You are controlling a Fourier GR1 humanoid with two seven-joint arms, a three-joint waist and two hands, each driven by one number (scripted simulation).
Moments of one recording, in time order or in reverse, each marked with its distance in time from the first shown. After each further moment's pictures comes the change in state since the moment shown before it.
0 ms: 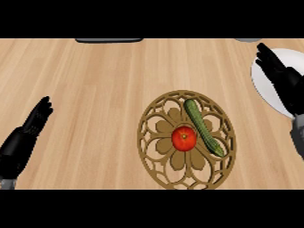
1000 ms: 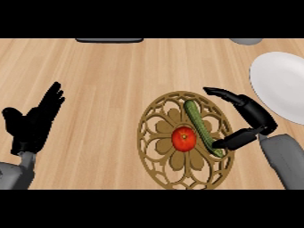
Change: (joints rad) left arm -0.169 -0.117 0.029 0.084 0.033 0.076 0.268; right arm 0.033 0.094 0.160 0.228 0.146 0.259 -0.698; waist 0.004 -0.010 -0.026
